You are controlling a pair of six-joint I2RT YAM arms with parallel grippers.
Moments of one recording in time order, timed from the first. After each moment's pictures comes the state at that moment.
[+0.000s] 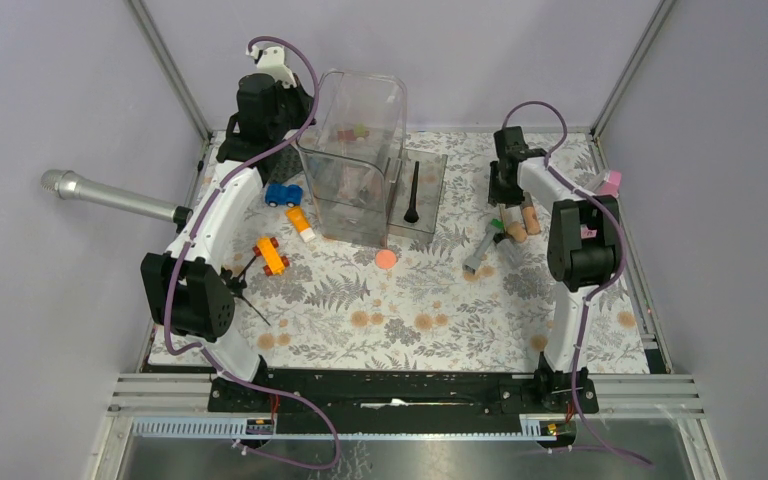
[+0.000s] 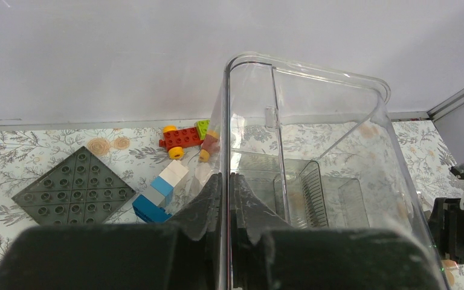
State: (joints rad) left arm -0.21 1.67 1.63 -0.14 0.06 -0.25; right arm 0.16 2.06 1.58 -0.64 0.18 0.24
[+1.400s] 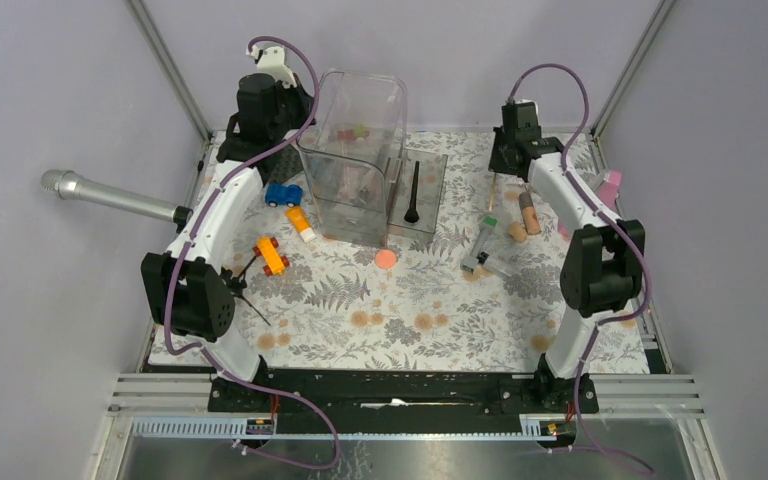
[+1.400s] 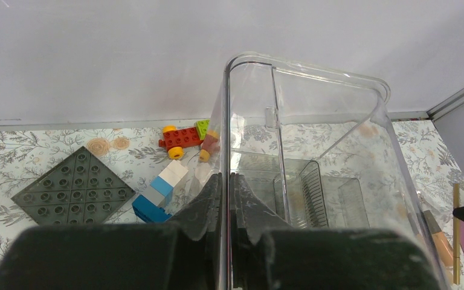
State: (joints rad) left arm -0.21 1.67 1.63 -0.14 0.07 -0.25; right arm 0.18 1.88 1.61 -0.55 0.19 0.26
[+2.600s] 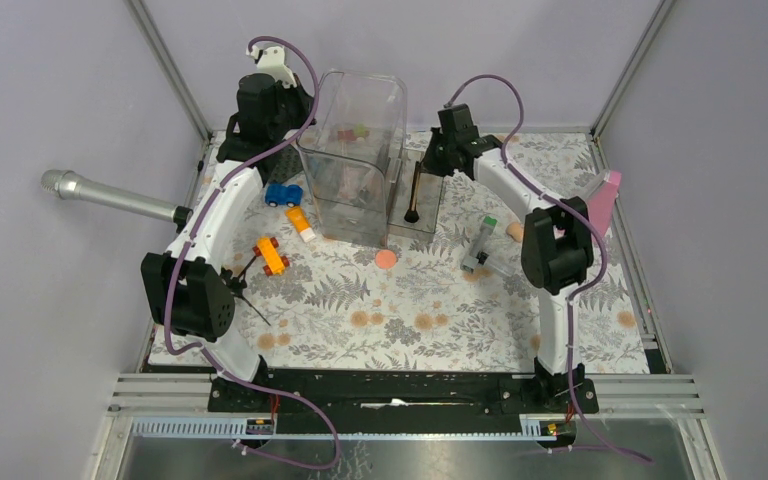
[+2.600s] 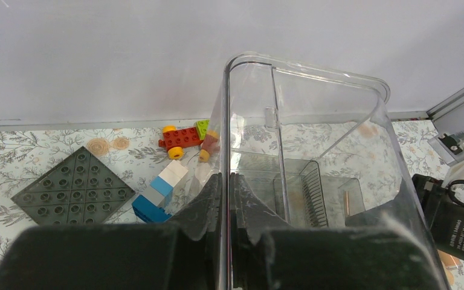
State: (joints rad) left arm -0.21 1.67 1.63 -0.14 0.07 -0.25; right arm 0.40 2.10 1.81 -0.45 -0.07 0.64
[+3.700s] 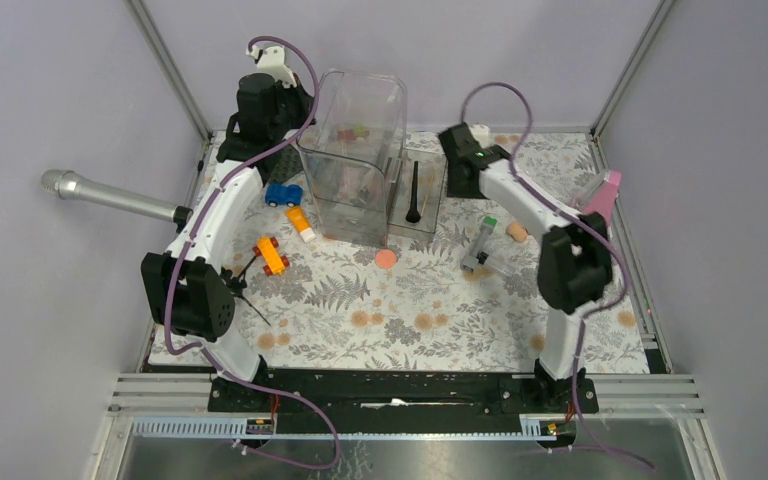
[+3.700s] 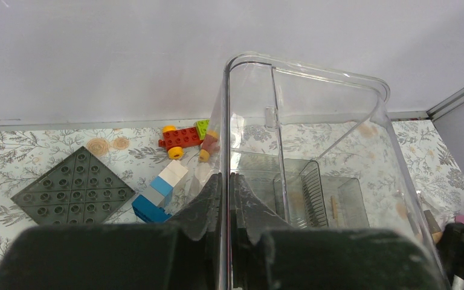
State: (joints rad) left arm -0.21 1.67 1.63 -0.14 0.07 -0.25; right arm 0.47 2.01 1.77 -0.78 0.45 0.44
